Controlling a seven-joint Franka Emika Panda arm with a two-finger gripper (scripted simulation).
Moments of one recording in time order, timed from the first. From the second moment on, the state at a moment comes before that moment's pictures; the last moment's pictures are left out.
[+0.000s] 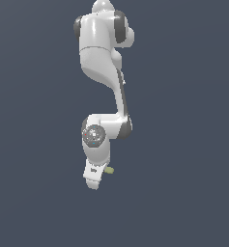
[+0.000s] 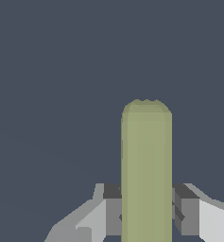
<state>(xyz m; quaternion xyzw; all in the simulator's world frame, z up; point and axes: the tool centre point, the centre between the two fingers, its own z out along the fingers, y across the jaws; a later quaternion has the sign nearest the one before) 0.100 -0.058 0.011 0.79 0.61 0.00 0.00</state>
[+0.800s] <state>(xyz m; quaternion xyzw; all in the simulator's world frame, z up) 0.085 0.071 0.074 0.79 0.61 0.00 0.00</state>
